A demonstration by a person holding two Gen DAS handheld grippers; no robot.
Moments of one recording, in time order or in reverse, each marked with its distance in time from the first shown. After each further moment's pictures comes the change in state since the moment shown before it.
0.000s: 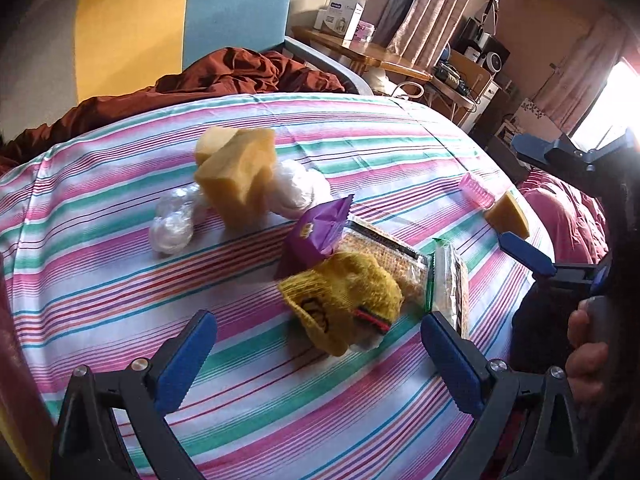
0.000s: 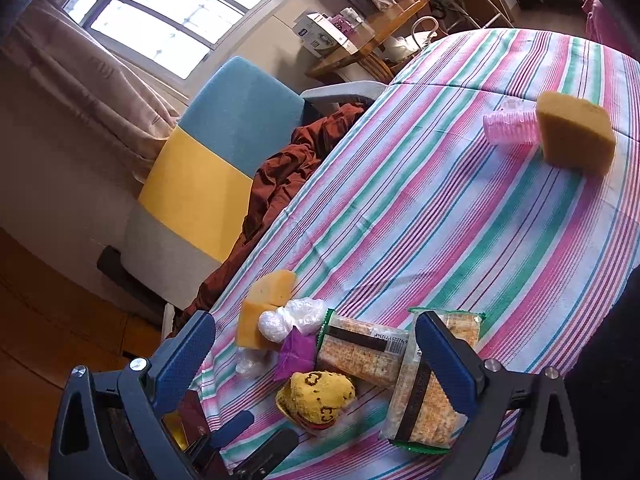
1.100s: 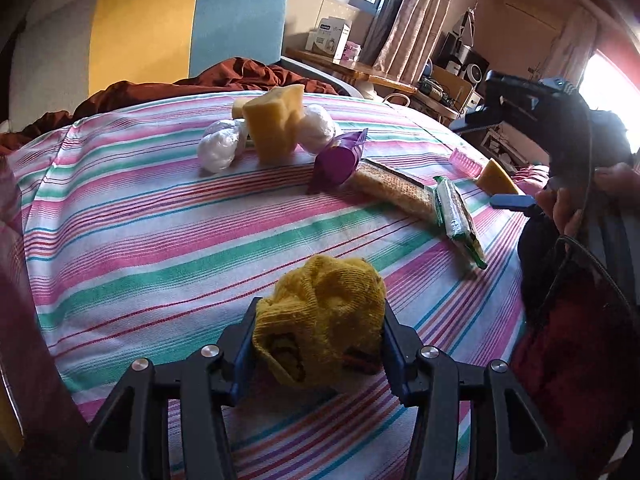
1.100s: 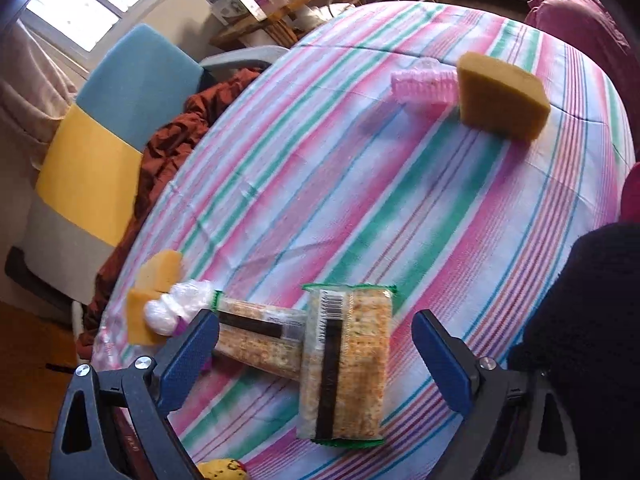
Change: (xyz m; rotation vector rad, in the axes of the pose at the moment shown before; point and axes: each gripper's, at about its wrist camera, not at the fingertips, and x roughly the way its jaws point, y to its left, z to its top) left arm -0.026 0.039 -0.100 0.051 -0.127 -0.023; right arm 0.034 -0.021 -0.002 0.075 0.138 -0.442
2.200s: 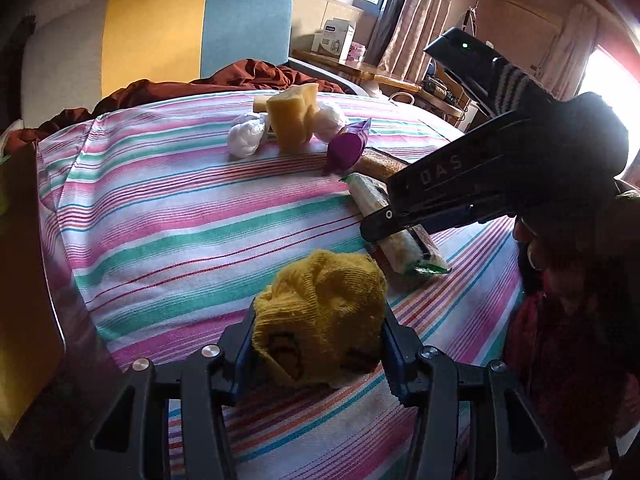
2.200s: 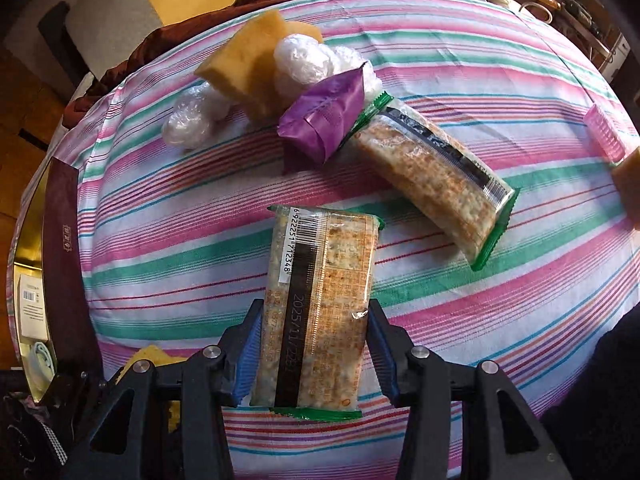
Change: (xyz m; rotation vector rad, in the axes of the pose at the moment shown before) left arm -0.029 0.006 -0.024 0.011 0.002 0.036; right arm 0.038 0.082 -0.111 -0.670 0.286 -0.066
